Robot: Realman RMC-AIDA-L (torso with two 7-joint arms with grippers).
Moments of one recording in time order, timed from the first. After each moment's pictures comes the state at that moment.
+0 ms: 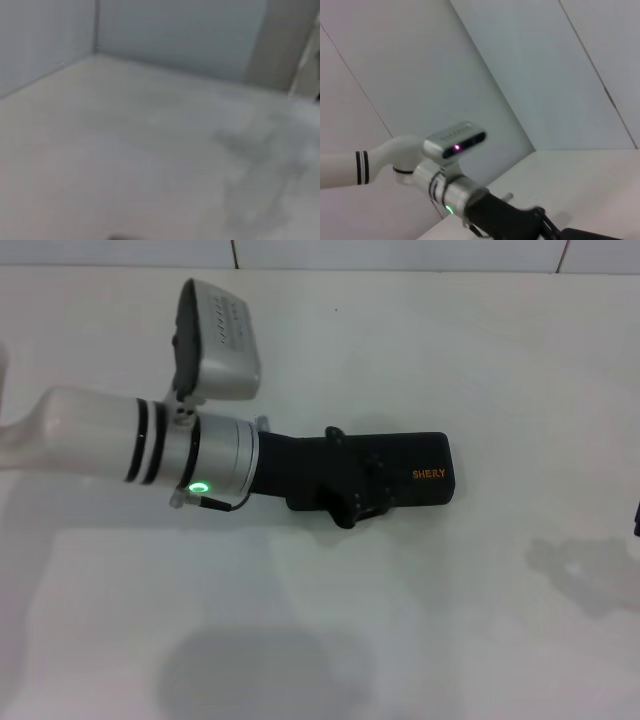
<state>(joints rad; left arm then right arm) -0.72 -2.09 1.28 0.49 1.74 1.25 -1.34 0.21 2.02 -0.67 -0.91 -1.76 -1.93 1.64</state>
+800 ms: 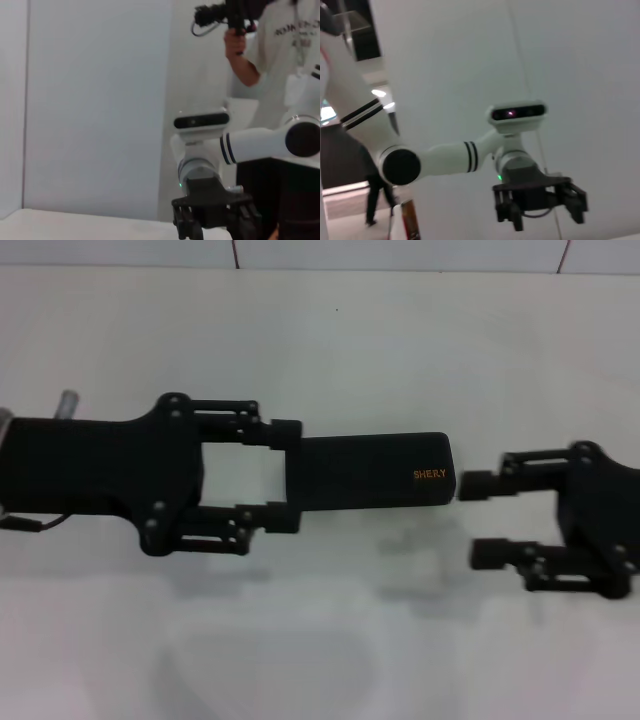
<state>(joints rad) -0.37 -2.02 1.01 1.01 1.57 1.95 -1.46 0.39 2.03 -1.10 -0.87 -1.50 -1.91 1.37</state>
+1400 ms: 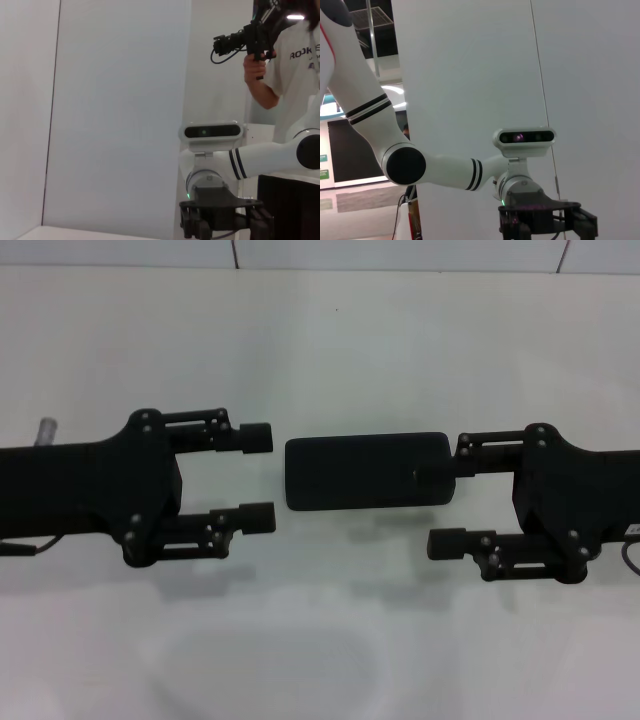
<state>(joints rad) -0.36 -2.01 0.95 0.80 1.56 1.96 -1.28 0.44 2.03 -1.21 -0.82 -1.42 -1.84 1.31</state>
